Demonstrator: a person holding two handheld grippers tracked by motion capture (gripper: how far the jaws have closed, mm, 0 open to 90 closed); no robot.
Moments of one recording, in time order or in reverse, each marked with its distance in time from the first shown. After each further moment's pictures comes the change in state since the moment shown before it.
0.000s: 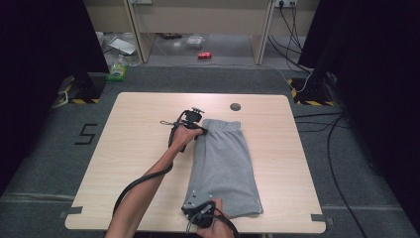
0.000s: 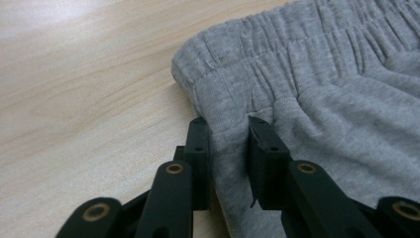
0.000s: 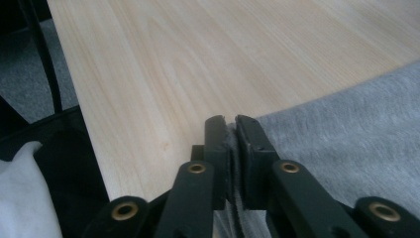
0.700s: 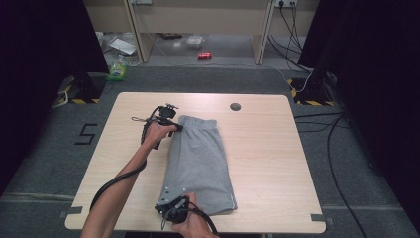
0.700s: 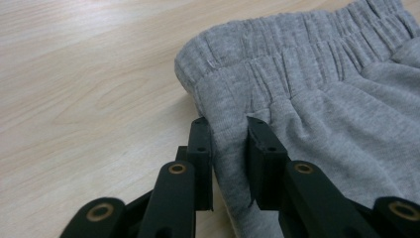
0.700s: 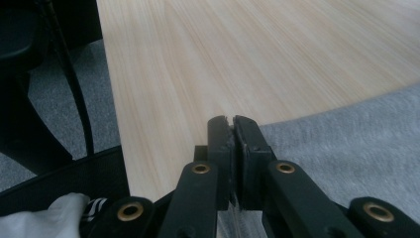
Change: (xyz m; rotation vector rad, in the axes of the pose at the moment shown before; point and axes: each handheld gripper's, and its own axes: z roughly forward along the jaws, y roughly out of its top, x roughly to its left) left arm 0.072 -0.023 -0.053 0.008 0.054 -0.043; right arm 0.027 0.051 0.043 -0.044 0.142 -0.047
